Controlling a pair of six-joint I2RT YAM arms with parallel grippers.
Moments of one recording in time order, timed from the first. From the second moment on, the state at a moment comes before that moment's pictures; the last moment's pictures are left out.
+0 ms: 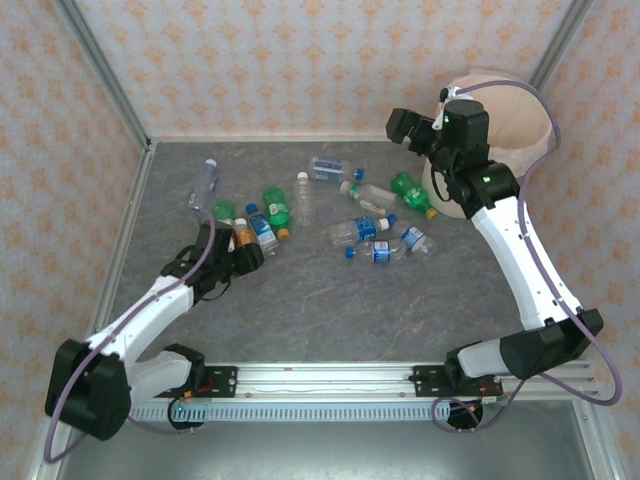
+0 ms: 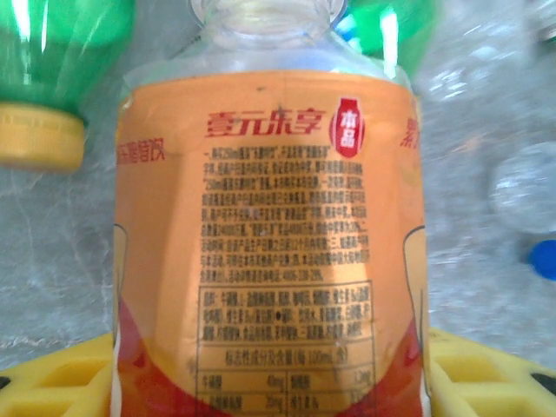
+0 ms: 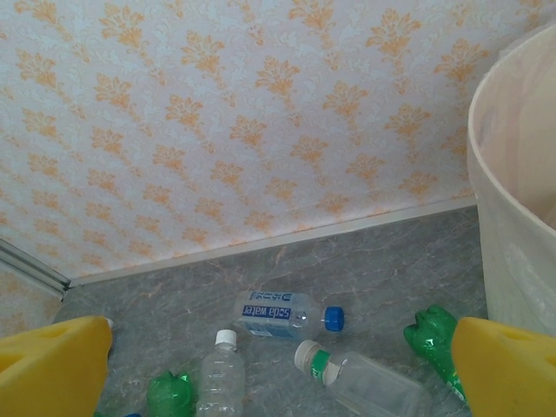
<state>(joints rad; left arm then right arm) -0.28 1.05 0.61 -0.39 0.07 -0.65 0.32 1.38 1.60 -0.54 0.10 0.45</state>
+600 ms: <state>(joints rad) -0.58 1.03 0.83 -0.18 0.01 -0.56 0.32 1.44 1.67 -0.52 -0.18 0.49</state>
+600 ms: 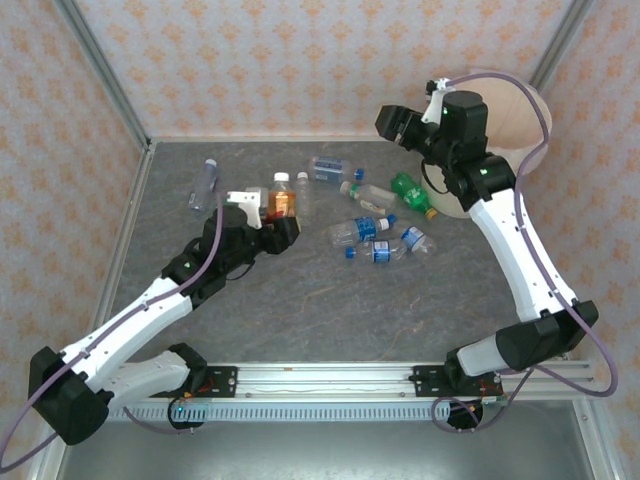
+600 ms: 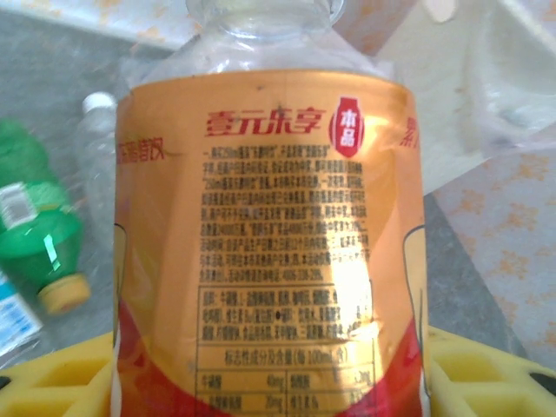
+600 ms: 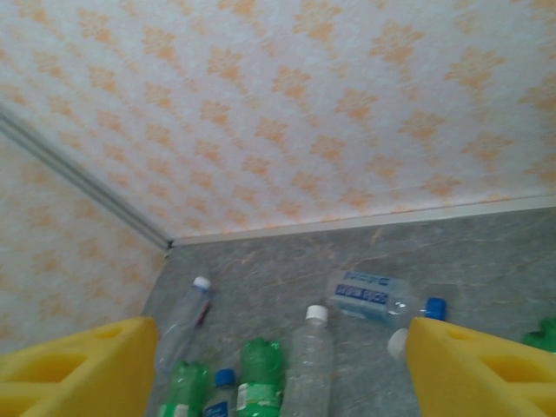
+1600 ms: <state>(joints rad) -0.74 1.24 1.04 -0.09 -0.11 -0.39 0.53 1.64 1.82 -0.68 -0.46 0.46</state>
